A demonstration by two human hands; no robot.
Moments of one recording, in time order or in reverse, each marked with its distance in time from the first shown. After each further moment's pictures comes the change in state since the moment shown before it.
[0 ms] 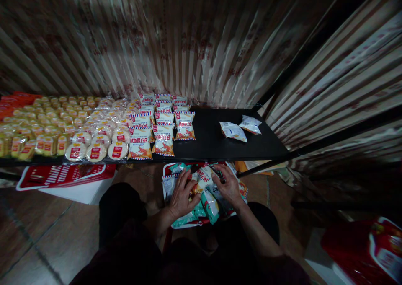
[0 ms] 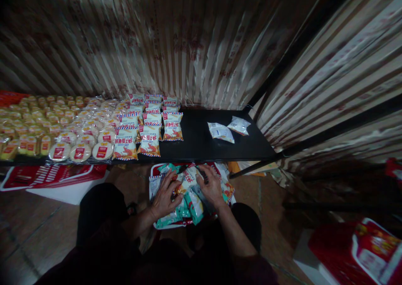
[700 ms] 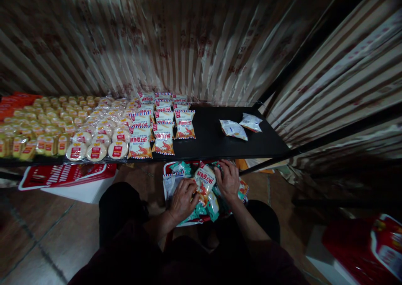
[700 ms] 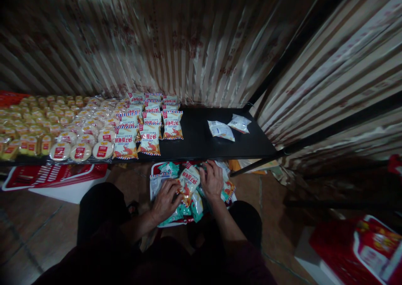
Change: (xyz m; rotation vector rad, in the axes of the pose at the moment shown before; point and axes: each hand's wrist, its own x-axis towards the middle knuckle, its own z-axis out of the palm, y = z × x) left_hand -0.006 0.014 -0.001 0.001 0.082 -0.014; right_hand 0.000 0.004 0.013 -0.306 0.186 0.016
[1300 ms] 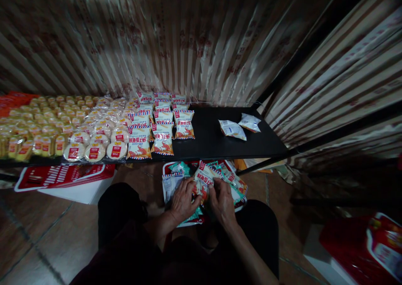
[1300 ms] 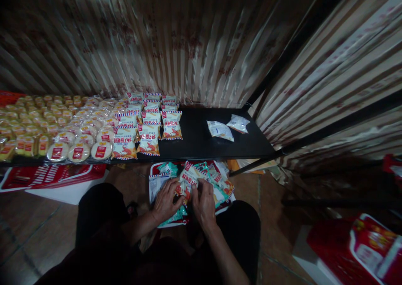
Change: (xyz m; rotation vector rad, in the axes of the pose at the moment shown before) left_hand -0.002 -0.001 0.011 -0.041 -0.063 -0.102; right_hand -0.054 -0.045 -0.024 0.292 -0.147 0.274
